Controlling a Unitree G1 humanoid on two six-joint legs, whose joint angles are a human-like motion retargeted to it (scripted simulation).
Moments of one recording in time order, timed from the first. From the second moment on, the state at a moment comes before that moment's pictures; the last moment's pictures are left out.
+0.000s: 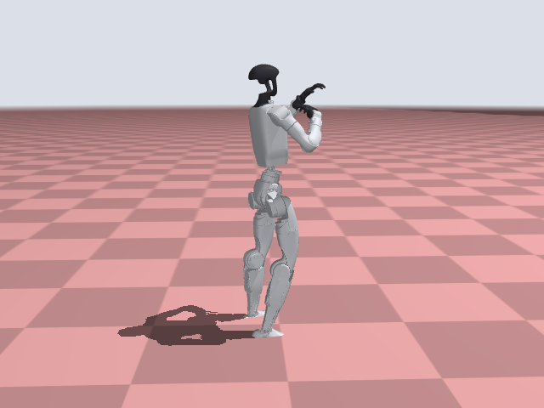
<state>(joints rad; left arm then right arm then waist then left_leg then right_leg) -0.66 0.63 -0.08 -0.28 0.55 -0.21 -0.11 -0.54 -0.42 0.45 -0.46 -0.05 -0.17 0.49 0.03 -0.02 -0.33 -0.14 0.05 0.09 -0.05 -0.25 -0.01 -0.29 -0.09 -0.21 0.35 -0.27 -0.02</state>
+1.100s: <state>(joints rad) -0.29 0.61 -0.24 -0.20 -0.04 -0.25 -0.14 -1.19 -0.38 0.52 0.23 0.03 -0.06 0.28 0.13 -0.07 -0.24 -0.20 0.07 -0.08 -0.05 -0.19 -0.11 -0.21 -0.08 -0.40 0.39 -0.29 -0.11</state>
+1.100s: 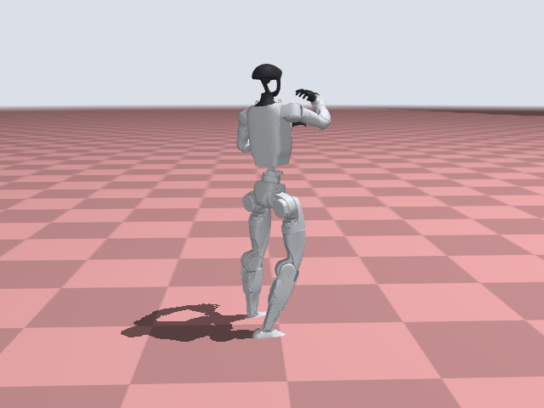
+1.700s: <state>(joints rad) -0.83 0.56 -0.11 -0.04 -0.01 -0.26 0.01 -0.24 -0.61 0.45 -0.16 -0.02 -0.03 0.69 0.00 0.05 -0.22 -0.21 0.06 -0.16 -0.05 -0.16 -0.19 -0.16 -0.08 -0.50 0.39 -0.25 -0.12</state>
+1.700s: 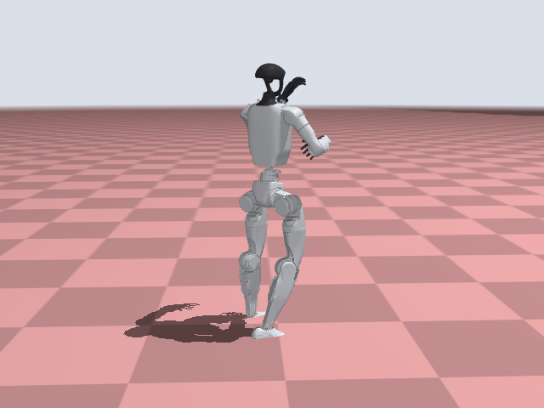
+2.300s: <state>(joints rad) -0.87 0.91 -0.50 -0.25 0.12 -0.30 -0.03 -0.85 -0.54 0.84 -0.11 0.13 -0.09 0.65 0.04 0.05 -0.23 -0.22 0.09 -0.19 -0.05 -0.15 -0.23 -0.14 -0.04 -0.51 0.38 -0.18 -0.16</state>
